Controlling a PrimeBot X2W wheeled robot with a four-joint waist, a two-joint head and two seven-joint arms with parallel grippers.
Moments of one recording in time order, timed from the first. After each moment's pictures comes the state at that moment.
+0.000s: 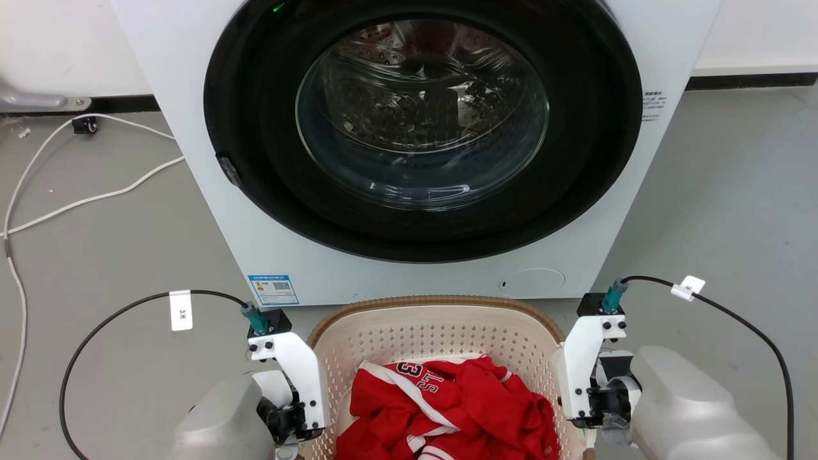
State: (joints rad) left arm -0.68 0.11 -0.66 1.27 -0.94 -0.12 0.43; right arm -0.72 -0.08 0.70 1.26 0.83 0.12 0.57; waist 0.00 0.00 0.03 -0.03
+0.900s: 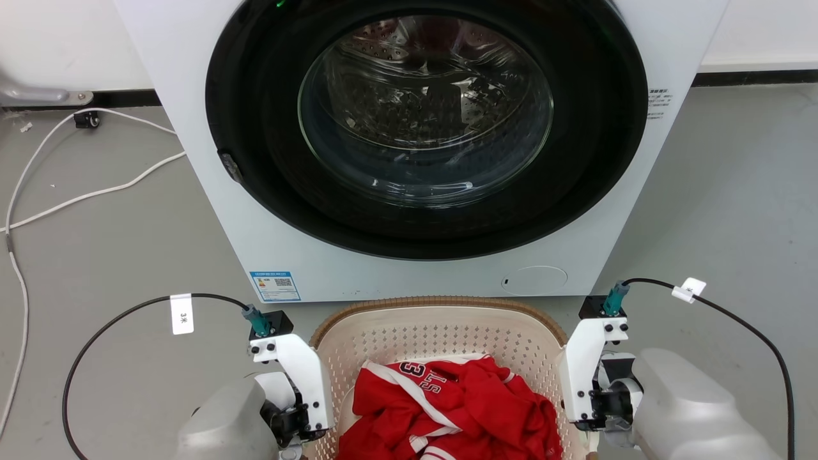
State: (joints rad) left arm -0.68 0.10 -0.68 1.29 -0.96 -0.12 0.39; right arm -0.72 -0.08 0.73 1.27 0.85 0.12 0.57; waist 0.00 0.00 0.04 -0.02
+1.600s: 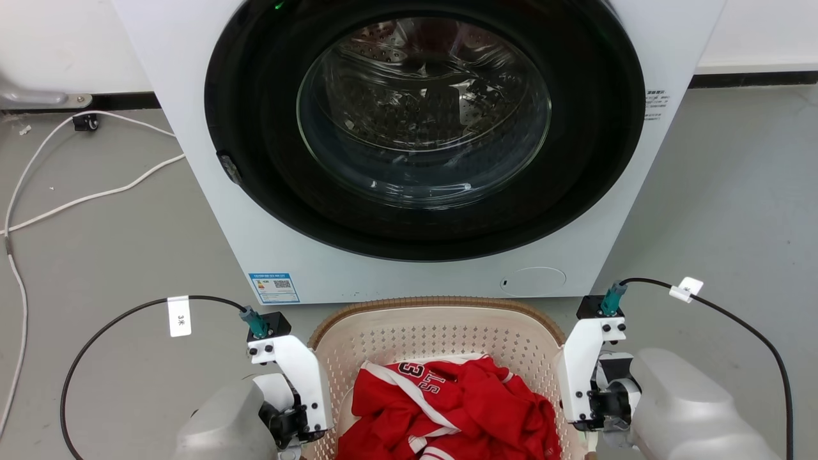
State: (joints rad) left arm -0.68 0.10 -0.70 1.29 -0.99 -0.12 0.38; right arm -0.72 -0.08 0.76 1.27 0.86 0.12 0.56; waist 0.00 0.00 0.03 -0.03
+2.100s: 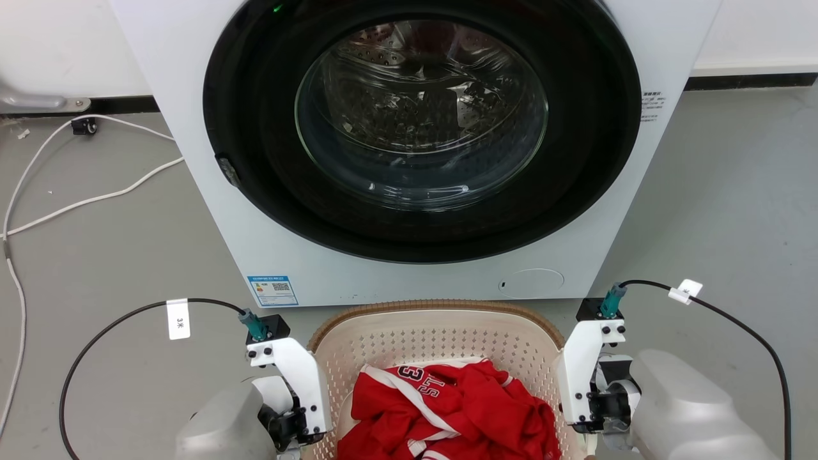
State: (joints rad) left arm -0.68 0.10 -0.71 1.29 -1.00 -0.12 0.37; right arm -0.72 -0.08 0.77 1.28 0.88 0.12 0.57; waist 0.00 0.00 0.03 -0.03
